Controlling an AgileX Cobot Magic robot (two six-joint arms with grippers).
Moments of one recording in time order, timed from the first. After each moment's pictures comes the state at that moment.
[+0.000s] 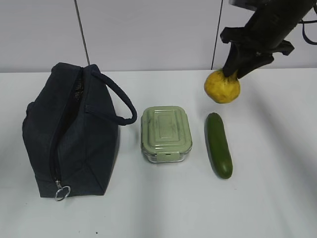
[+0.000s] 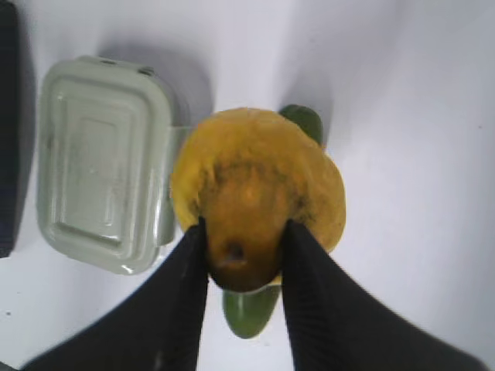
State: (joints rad) left arm 0.01 0.72 -0.78 -0.59 0.89 0.20; right arm 0.09 1.96 -1.79 0.35 1.23 -0.17
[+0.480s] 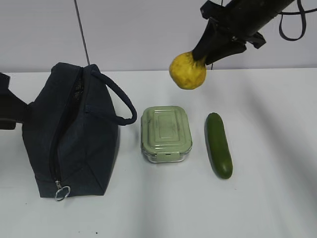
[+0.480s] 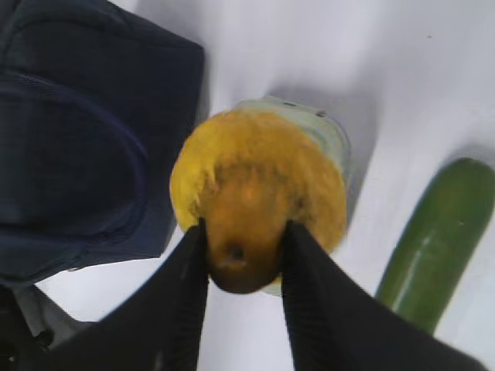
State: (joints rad) left arm -0.03 1.18 -0.82 -0.64 0.85 0.35; right arm 0.12 1.95 -1.82 0.64 1.23 -0.26
